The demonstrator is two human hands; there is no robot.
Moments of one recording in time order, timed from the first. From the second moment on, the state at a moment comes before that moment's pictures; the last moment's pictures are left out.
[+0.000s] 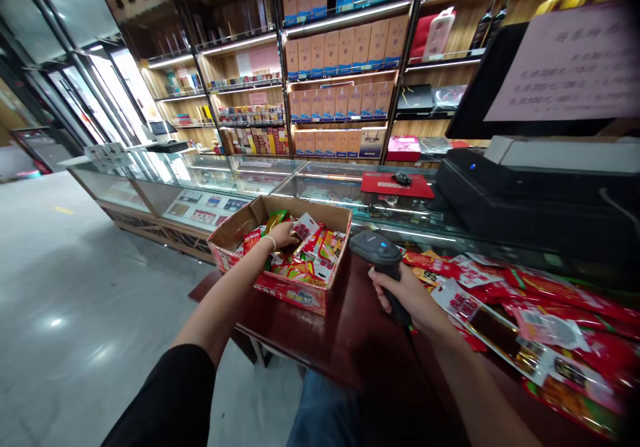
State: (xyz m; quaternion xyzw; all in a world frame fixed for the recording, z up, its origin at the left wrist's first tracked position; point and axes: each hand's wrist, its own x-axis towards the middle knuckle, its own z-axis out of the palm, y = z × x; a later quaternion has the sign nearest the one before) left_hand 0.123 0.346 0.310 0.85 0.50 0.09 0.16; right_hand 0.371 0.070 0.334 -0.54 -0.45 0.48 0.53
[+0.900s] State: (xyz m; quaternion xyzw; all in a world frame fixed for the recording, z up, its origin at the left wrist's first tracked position) left_hand 0.353 0.114 0.245 0.33 0.25 0.43 0.80; right_hand 0.463 -0.072 0.297 -0.66 -0.30 0.33 0.61
